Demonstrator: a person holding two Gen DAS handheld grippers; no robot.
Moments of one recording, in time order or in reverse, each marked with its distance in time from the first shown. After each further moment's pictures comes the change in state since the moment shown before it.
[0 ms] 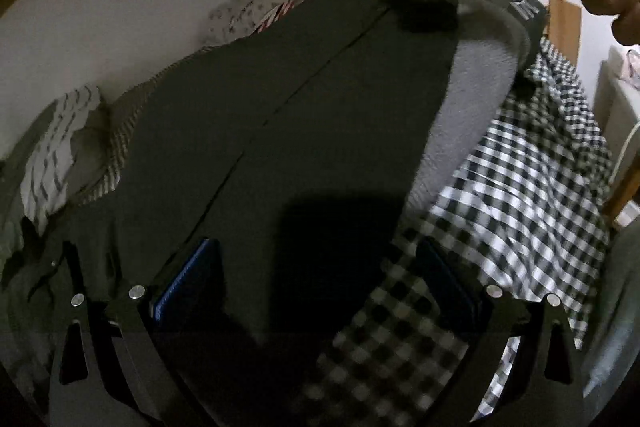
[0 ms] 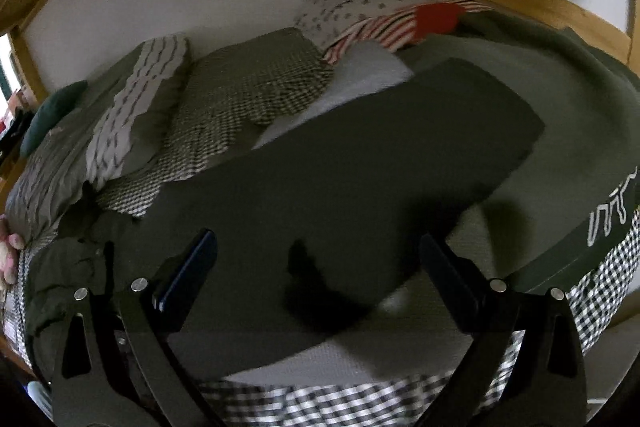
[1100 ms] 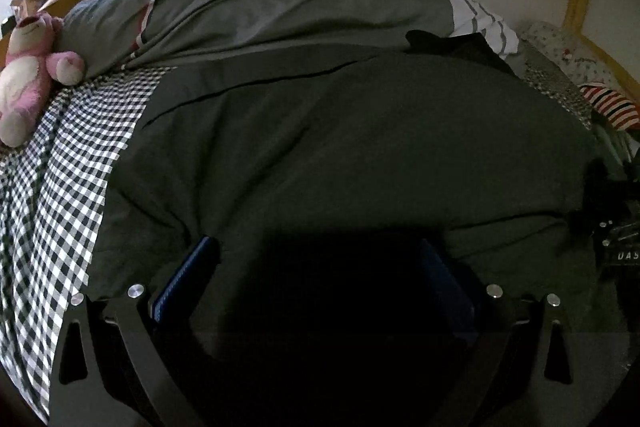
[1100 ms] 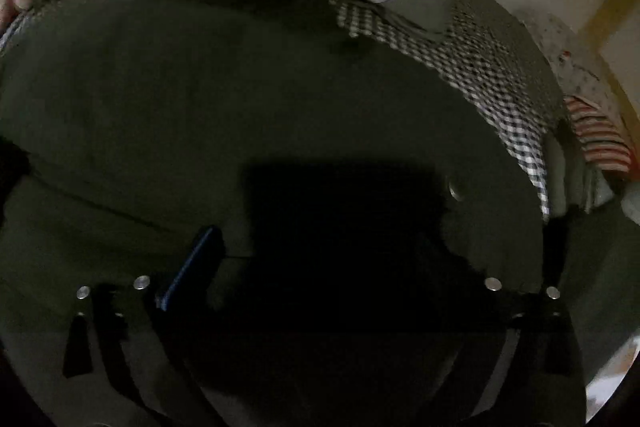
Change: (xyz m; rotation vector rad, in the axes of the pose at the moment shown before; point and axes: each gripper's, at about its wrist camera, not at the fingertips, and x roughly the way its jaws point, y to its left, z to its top) left arm -0.143 0.411 -0.267 -0.779 0.184 0.419; right arm 0.136 0.453 -0.178 -0.605 0.301 -0.016
